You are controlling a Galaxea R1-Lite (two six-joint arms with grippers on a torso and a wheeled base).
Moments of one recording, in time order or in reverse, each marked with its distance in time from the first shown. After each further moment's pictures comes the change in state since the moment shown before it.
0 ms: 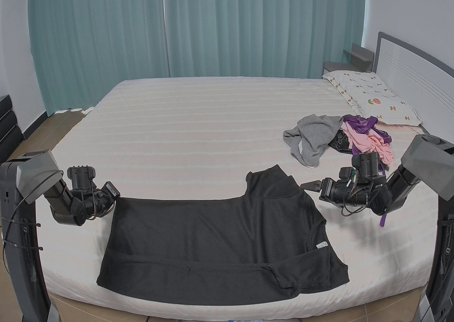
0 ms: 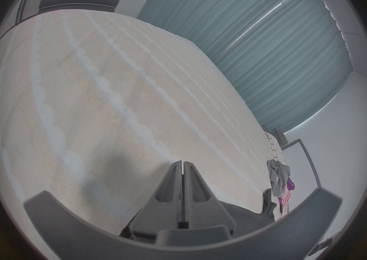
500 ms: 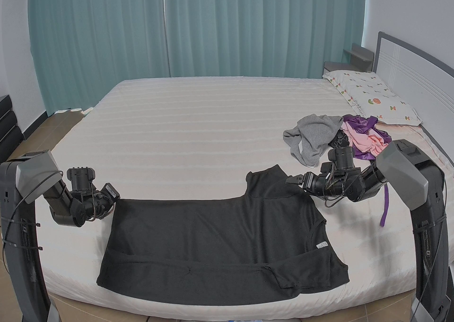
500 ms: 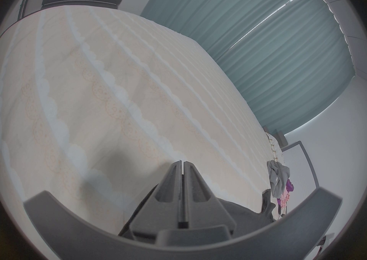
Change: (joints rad) left arm 0.001 -0.004 0.018 0.001 -0.002 -0.020; right arm 0.028 0.255 -0.480 0.270 -0.065 0.001
